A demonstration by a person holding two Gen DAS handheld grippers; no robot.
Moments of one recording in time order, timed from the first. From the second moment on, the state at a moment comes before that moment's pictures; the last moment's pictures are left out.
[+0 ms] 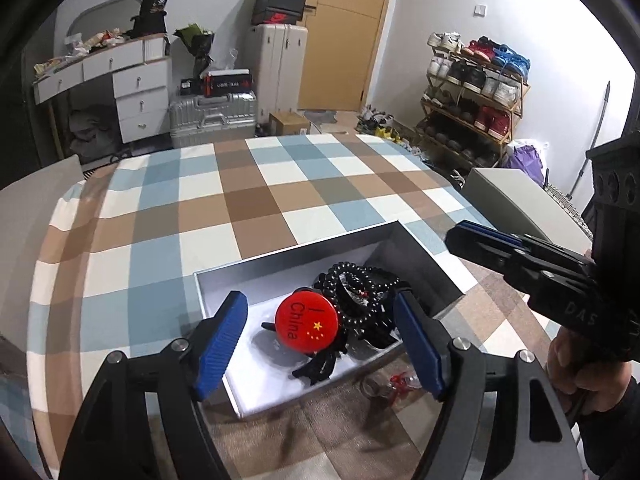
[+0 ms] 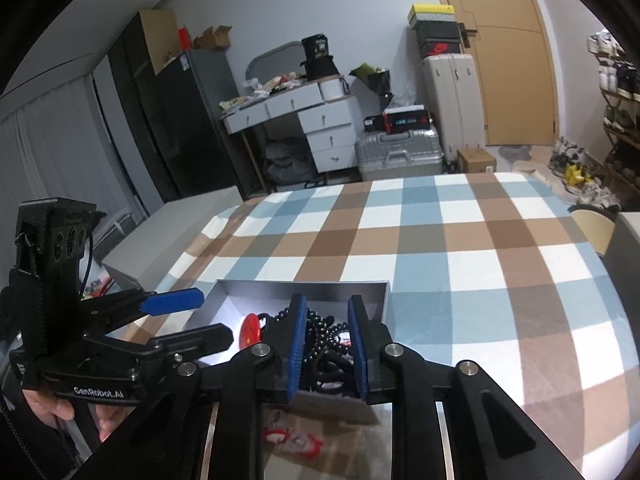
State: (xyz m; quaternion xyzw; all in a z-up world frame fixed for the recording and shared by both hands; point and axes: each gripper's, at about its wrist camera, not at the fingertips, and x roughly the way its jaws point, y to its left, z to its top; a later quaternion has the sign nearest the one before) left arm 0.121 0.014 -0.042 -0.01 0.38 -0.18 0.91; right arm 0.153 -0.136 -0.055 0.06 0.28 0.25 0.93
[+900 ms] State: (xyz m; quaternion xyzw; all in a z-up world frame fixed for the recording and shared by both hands) left arm 0.039 0.025 -0.064 -0.04 0.34 -0.08 0.94; right arm 0.074 -0.148 -0.077 0.05 0.27 0.26 0.93
